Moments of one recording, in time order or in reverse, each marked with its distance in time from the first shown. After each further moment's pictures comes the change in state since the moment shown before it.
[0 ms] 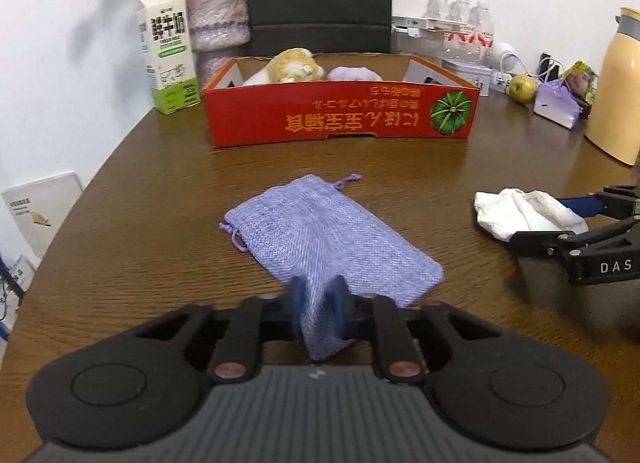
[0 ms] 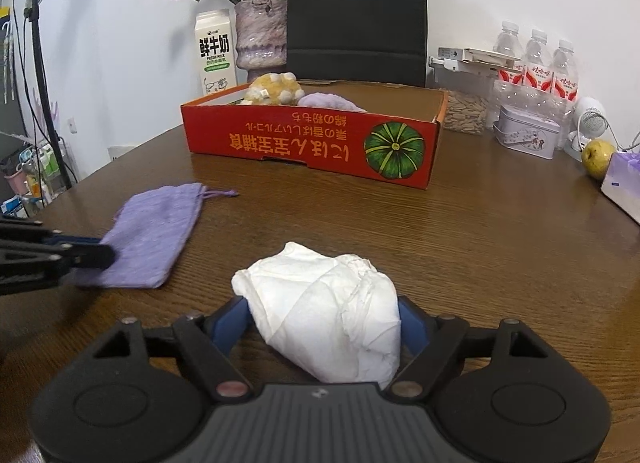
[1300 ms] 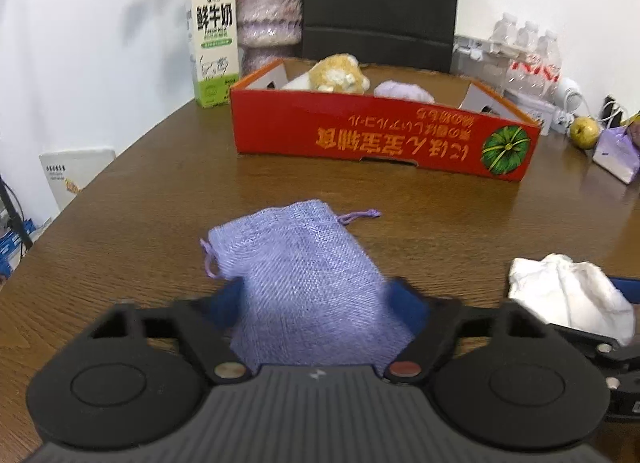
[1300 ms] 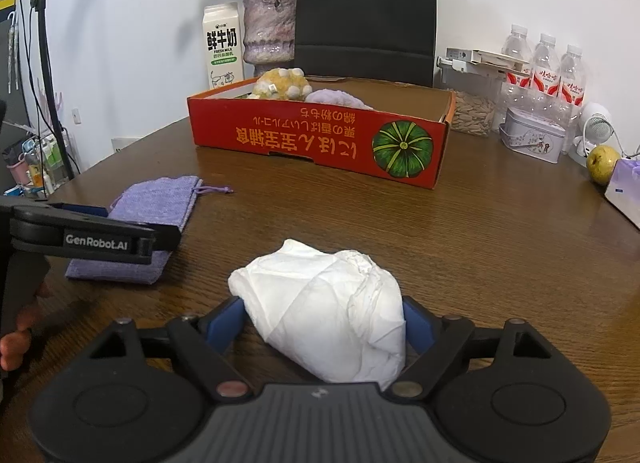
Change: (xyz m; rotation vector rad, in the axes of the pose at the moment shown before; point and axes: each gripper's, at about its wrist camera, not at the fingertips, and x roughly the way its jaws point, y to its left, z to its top) left arm 0.036 -0.024 0.019 -0.162 -0.035 0.132; right arm 0.001 0.005 -0.001 -0.029 0.006 0.001
